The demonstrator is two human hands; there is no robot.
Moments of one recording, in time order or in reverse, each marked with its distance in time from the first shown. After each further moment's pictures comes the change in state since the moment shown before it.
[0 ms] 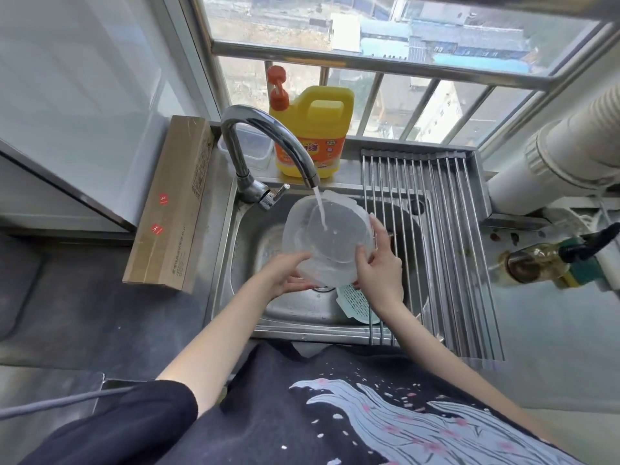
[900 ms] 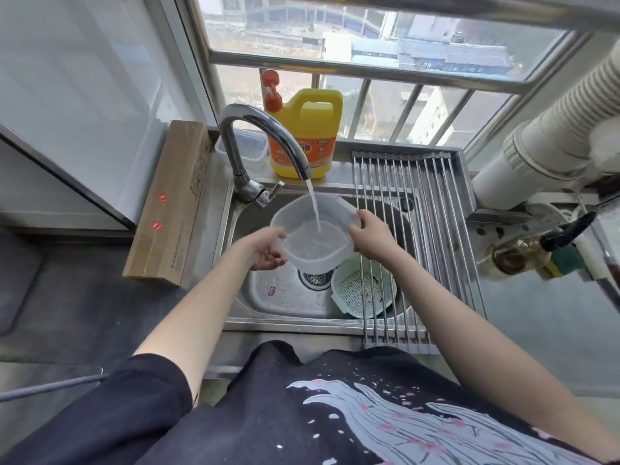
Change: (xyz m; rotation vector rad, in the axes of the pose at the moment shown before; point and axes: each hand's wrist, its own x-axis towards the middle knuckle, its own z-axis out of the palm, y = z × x) left_hand 0.000 0.032 -0.026 0.260 0.106 -0.032; right_hand 0.043 -0.042 -0.024 -0.195 -0.384 0.252
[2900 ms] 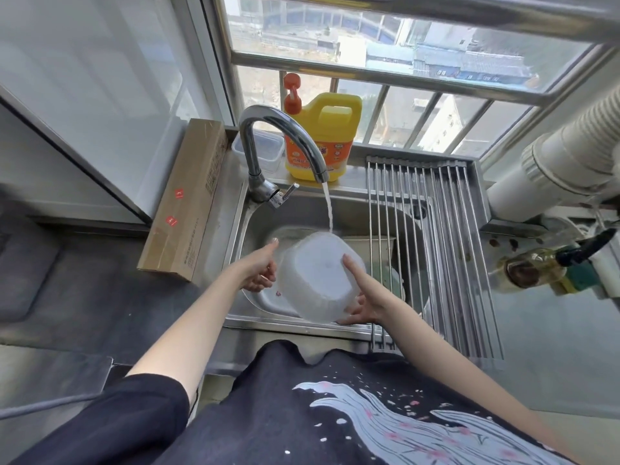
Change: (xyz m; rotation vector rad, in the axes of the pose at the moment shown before) left_hand 0.000 -0.044 -0.021 0.166 0.027 0.016; right_hand -0.032 0.045 0.060 0.796 -0.300 0.612
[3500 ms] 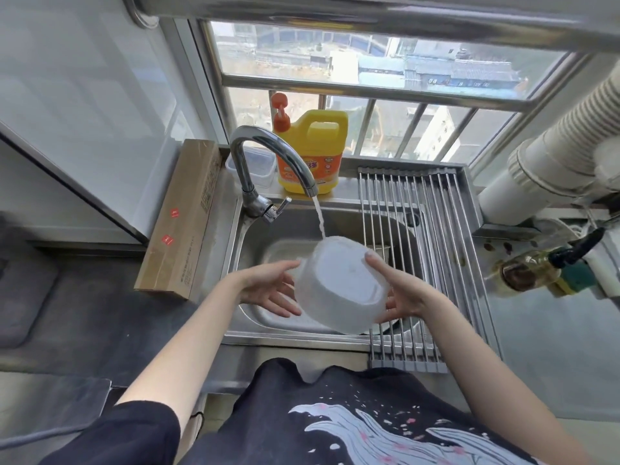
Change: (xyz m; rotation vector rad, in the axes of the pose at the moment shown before) left_hand -0.029 0.021 0.010 0.011 -0.426 0.008; right_hand -0.022 -0.038 -0.060 -0.193 -0.065 -0.086
